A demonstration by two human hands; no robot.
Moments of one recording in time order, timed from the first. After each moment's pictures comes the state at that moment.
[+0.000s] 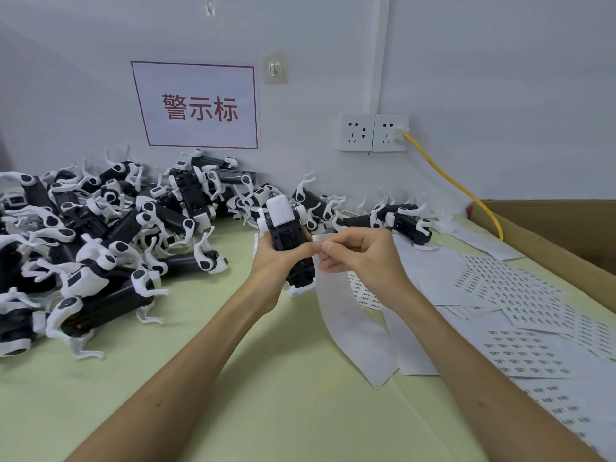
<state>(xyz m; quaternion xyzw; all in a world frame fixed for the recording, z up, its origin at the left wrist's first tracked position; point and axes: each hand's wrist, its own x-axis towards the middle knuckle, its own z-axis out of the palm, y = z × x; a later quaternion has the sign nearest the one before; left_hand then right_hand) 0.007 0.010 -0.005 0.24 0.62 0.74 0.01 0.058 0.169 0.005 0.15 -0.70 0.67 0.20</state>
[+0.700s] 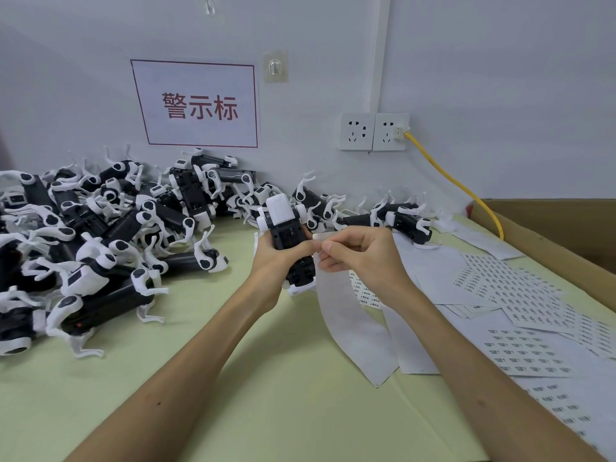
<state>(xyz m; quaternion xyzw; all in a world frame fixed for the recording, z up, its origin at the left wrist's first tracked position) 0.007 0.011 -0.005 0.23 0.62 0.75 0.01 0.058 0.169 0.005 0.15 -0.71 0.66 0.20</state>
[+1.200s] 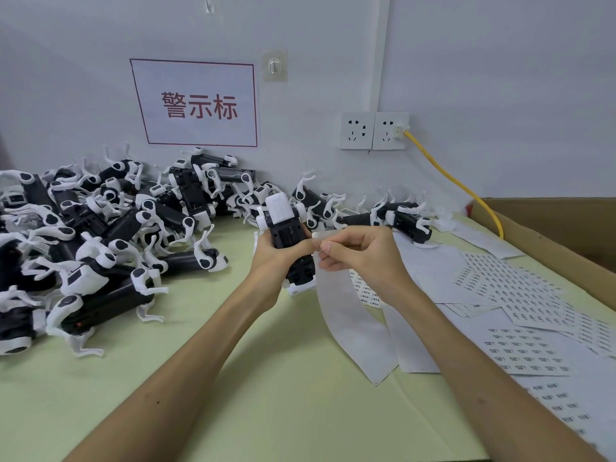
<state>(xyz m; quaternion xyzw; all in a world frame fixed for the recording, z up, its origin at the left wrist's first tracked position) 0.011 0.010 -0.002 0.24 0.62 0.75 0.01 0.059 0.170 0.006 0.15 -0.70 0.67 0.19</state>
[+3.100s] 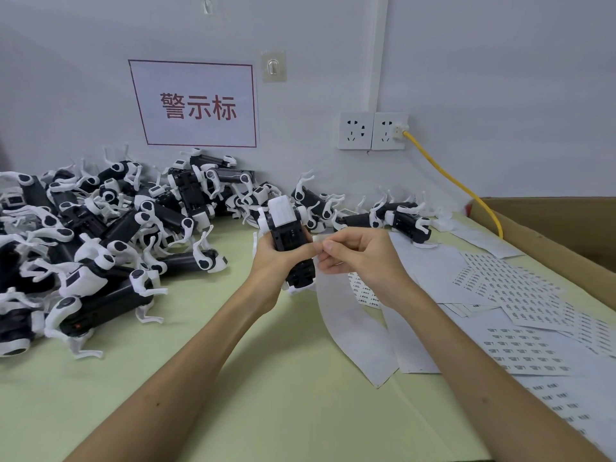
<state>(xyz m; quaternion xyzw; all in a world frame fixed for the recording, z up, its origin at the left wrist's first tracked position) 0.009 0.011 -0.005 0.25 0.63 0.74 0.01 0.056 0.174 0.002 0.14 -0.70 0.68 0.15</state>
